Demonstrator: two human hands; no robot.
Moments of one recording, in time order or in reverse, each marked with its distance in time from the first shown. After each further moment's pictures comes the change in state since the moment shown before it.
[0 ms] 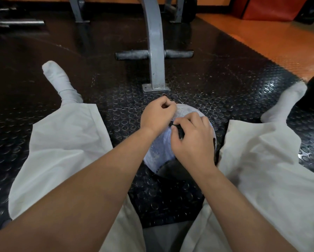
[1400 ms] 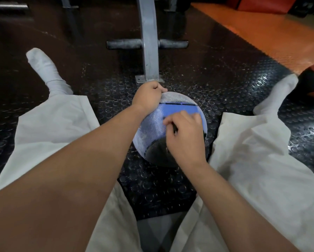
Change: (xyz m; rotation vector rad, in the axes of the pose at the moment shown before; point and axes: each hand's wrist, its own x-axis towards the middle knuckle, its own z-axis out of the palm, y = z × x) left_hand 0.047 -0.010 -0.001 -0.003 -0.085 -0.035; right_hand -0.007 0.001 0.005 0.142 -0.069 0.014
